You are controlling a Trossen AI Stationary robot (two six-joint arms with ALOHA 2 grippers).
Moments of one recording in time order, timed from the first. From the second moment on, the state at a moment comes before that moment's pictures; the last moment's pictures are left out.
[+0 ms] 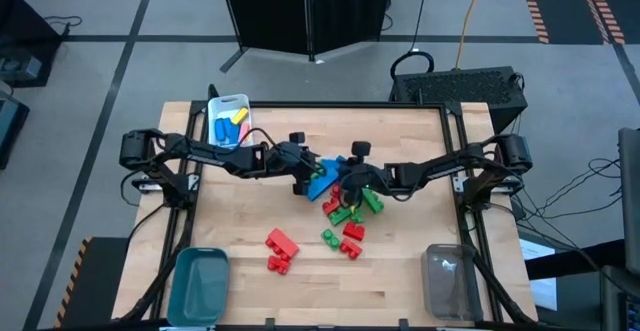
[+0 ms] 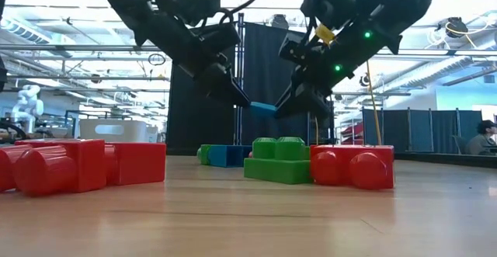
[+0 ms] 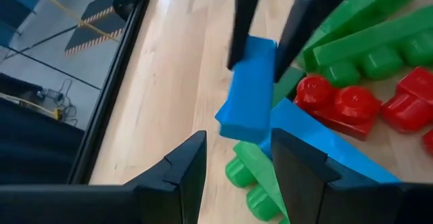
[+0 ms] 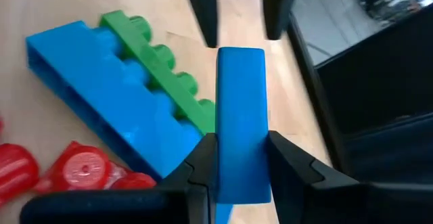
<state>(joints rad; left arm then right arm) 0.13 1.62 0.85 0.18 -0.21 0.41 0.00 1.66 0.80 0.22 0.56 -0.34</state>
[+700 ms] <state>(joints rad) 0.13 1.71 0.85 0.26 -0.20 0.51 0.01 1.66 0.80 0.20 0.59 -0.40</state>
